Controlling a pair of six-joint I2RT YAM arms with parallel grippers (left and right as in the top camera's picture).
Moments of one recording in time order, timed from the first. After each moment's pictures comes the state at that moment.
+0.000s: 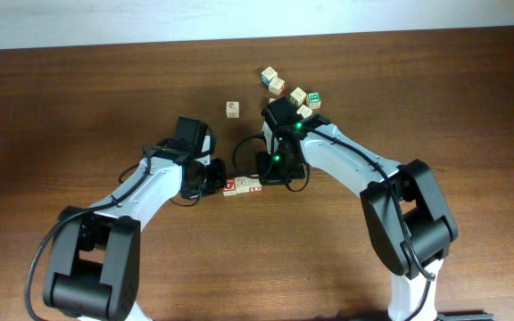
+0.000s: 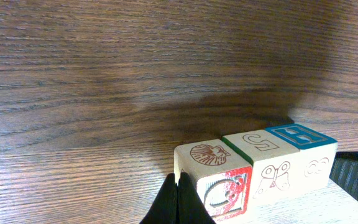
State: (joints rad) left arm -0.29 1.81 1.07 -0.56 0.26 -0.43; right arm 0.49 2.05 1.43 -0.77 -0.36 0.38
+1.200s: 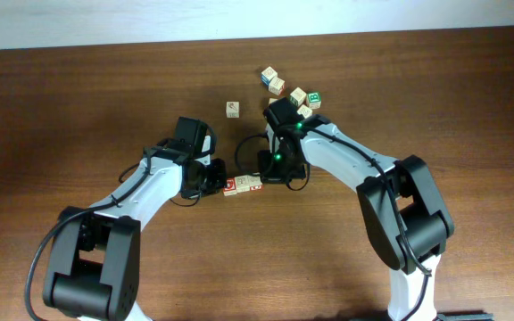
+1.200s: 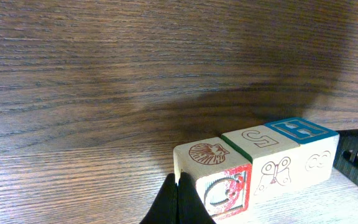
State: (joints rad) left arm -0.29 1.81 1.07 -0.56 0.26 -0.43; right arm 0.47 2.08 1.43 -0.73 -0.35 0.42
